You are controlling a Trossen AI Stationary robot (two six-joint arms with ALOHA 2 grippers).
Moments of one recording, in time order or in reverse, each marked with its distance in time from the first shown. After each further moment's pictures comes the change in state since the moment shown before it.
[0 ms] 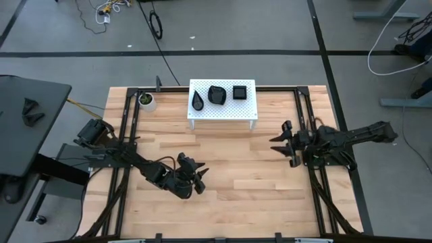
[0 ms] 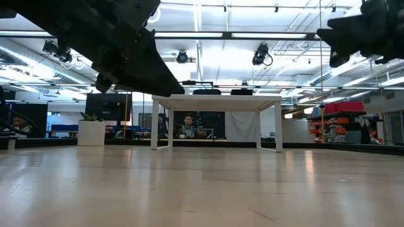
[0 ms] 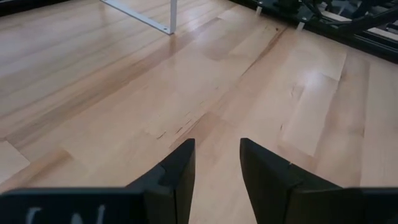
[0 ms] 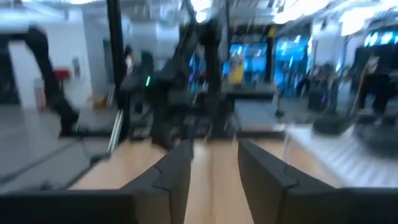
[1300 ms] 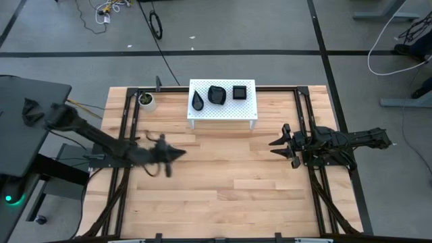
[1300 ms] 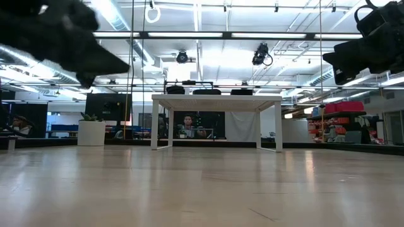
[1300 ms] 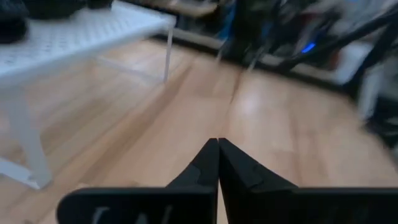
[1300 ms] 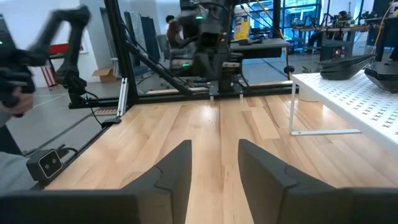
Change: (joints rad) left arm 0.105 -0.658 -0.590 0.389 0.234 0.424; right arm -0.052 -0.178 0.000 -0.355 -0.083 0.096
